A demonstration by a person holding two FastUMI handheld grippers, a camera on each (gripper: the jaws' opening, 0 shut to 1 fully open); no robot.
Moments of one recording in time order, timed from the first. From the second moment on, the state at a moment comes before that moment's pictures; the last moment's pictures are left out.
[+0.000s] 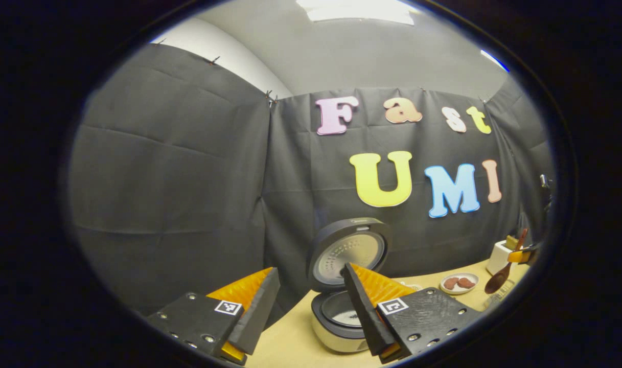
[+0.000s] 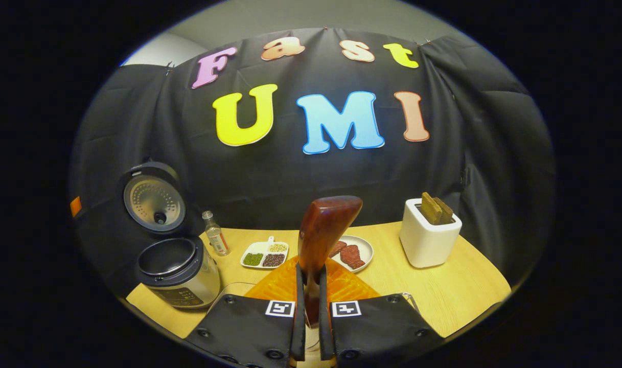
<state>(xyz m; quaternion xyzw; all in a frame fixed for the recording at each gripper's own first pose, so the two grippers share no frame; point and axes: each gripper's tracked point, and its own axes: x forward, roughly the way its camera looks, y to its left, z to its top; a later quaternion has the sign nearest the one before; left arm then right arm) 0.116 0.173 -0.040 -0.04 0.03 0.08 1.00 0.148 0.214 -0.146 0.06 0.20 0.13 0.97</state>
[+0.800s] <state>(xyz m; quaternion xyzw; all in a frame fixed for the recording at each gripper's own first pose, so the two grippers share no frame) 0.129 0.208 -0.064 -0.03 0.04 0.10 0.99 0.146 0.274 -0.239 -0.11 0.22 0.16 0.96</state>
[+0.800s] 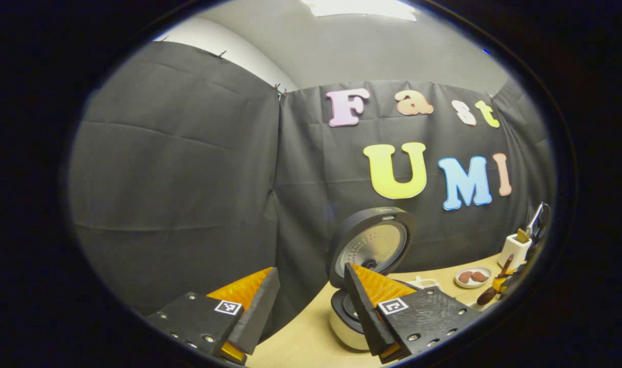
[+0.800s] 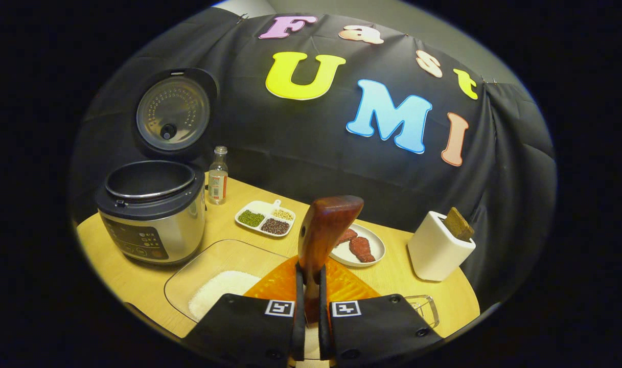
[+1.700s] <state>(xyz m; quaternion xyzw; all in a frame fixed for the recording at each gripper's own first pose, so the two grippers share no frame) 0.128 0.204 -0.071 -0.04 0.05 0.09 0.99 0.124 0.301 -0.258 0.19 0.36 0.18 0.90</state>
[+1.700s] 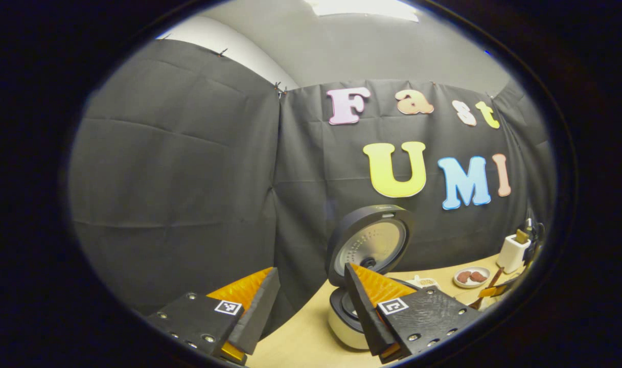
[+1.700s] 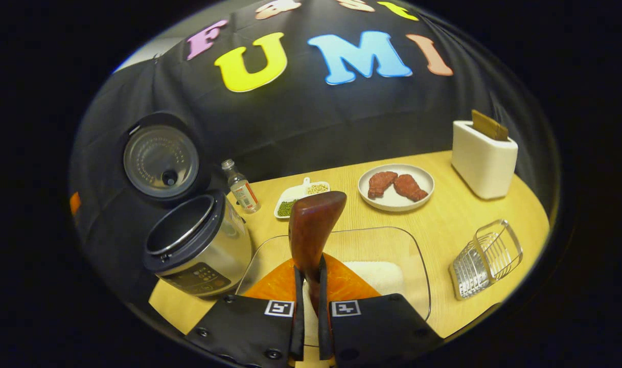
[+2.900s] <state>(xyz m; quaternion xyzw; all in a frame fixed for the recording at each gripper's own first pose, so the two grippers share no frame) 0.122 0.207 -0.050 -0.04 0.03 0.09 0.99 0.166 0.280 -0.202 0.56 0.38 0.13 0.72</state>
